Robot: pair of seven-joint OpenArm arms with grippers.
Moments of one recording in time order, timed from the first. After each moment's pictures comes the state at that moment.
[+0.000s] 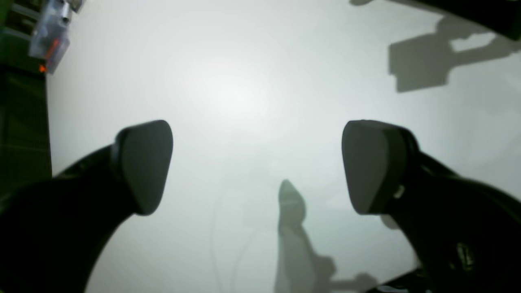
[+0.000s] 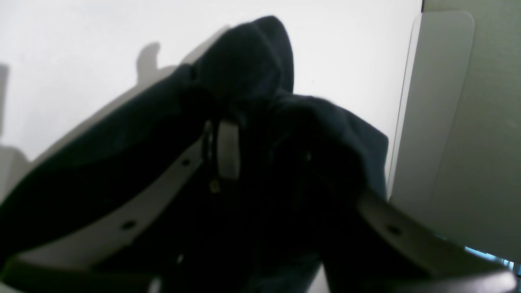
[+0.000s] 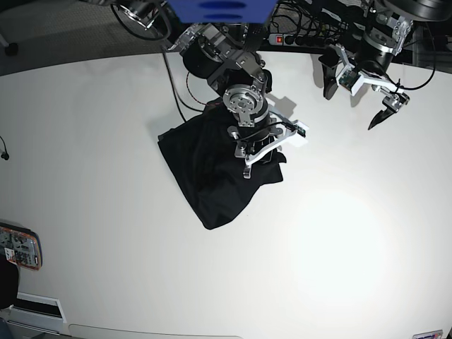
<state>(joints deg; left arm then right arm) 49.1 -20.1 -10.0 118.9 20.4 -15.8 6.0 -3.4 -5.6 -44.1 89.4 -54.3 21.6 -44.4</state>
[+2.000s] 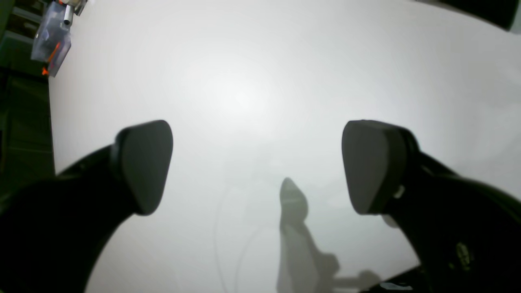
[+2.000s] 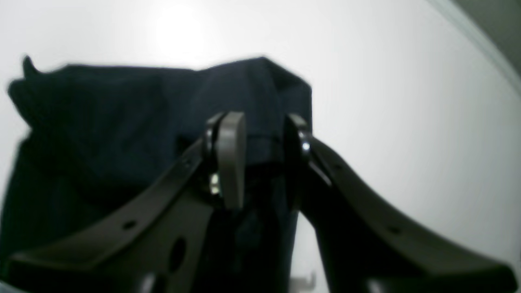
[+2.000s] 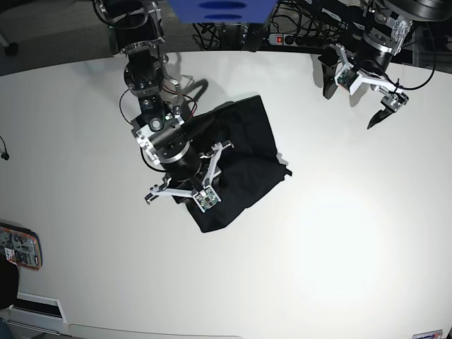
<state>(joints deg) 48.9 -19.8 -9.8 118.7 21.6 -15.8 5.8 -3.0 0.9 -15.1 102.2 -11.6 21.0 -41.0</state>
